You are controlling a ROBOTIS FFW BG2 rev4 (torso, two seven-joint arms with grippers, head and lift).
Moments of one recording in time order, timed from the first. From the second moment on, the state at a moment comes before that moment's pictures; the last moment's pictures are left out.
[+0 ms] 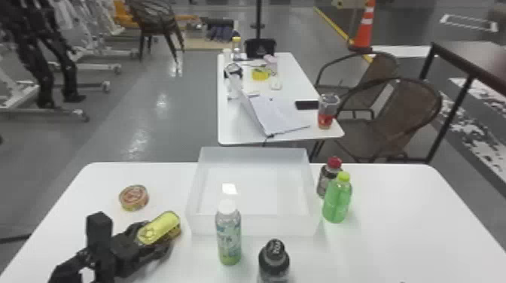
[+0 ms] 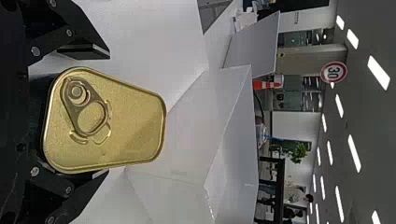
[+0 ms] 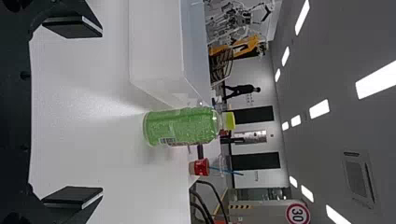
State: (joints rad) left arm -0.20 0.17 0.23 -0.91 -0.12 -0.22 -0.82; right arm 0.43 0.00 -0.07 -1.56 -0.12 -0.34 0.31
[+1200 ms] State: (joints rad) left arm -0.09 0.11 0.21 -1.38 -0.05 -0.09 -0.80; right arm 0.44 0.00 -0.07 -1.55 -0.12 -0.34 0.31
